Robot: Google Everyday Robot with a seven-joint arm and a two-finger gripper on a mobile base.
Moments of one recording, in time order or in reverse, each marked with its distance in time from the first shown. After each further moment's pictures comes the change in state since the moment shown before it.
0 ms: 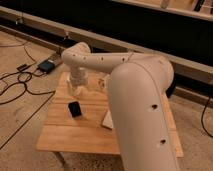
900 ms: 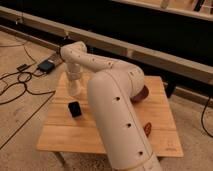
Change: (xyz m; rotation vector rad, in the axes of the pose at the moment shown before) arm -0.083 0.020 0.040 -0.090 -0.011 -0.182
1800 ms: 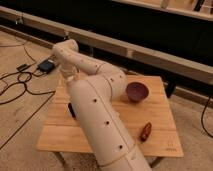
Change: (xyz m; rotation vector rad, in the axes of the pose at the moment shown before) arm -0.047 0.010 0.013 0.091 -0.004 -0.138
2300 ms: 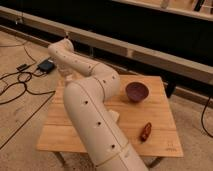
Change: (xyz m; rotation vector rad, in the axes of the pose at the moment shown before) arm -0.013 -0.006 0.002 0.075 -0.002 -0.029
